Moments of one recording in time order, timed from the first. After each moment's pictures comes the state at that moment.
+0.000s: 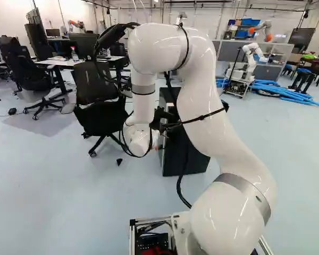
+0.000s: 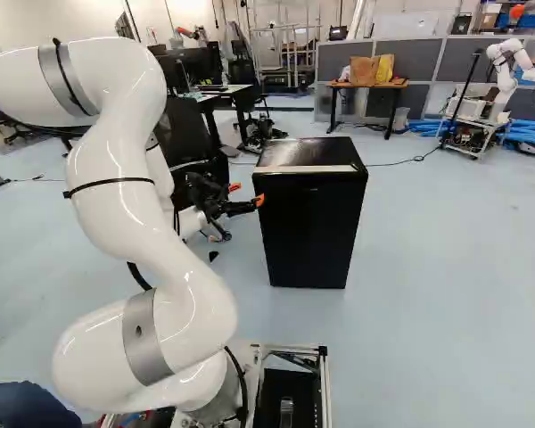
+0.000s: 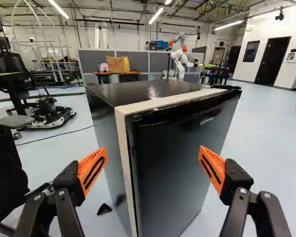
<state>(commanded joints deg) 29.2 -40.5 -40.5 66.3 85.6 0.0</state>
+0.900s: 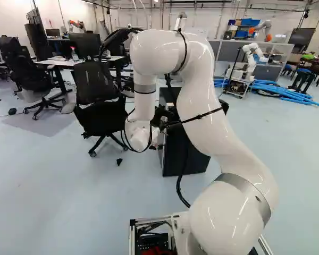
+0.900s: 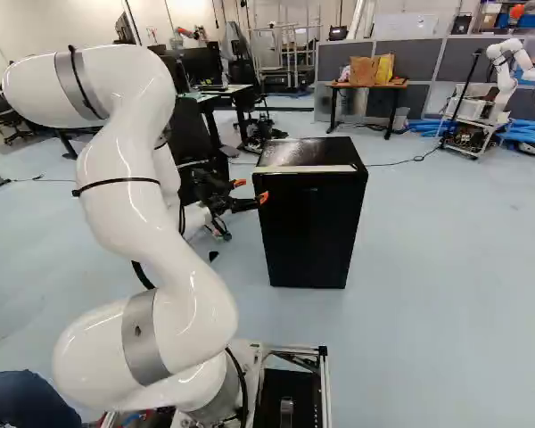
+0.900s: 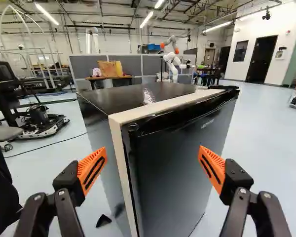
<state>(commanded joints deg) 26.7 -42.4 -44.3 67.3 86.2 0.0</state>
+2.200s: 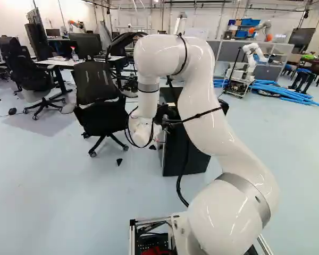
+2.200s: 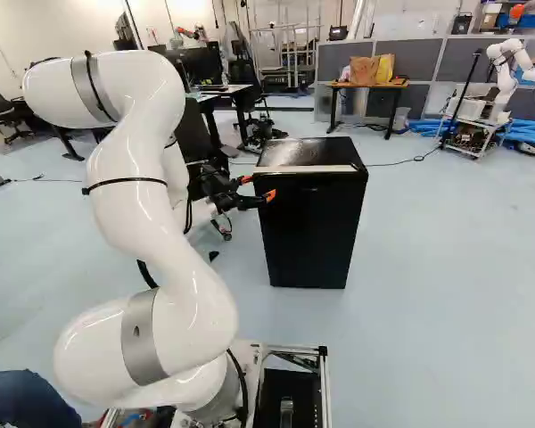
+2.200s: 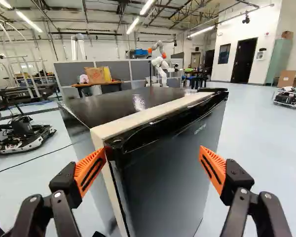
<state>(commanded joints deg) 23.6 -44.2 -47.7 68.8 86.9 0.0</state>
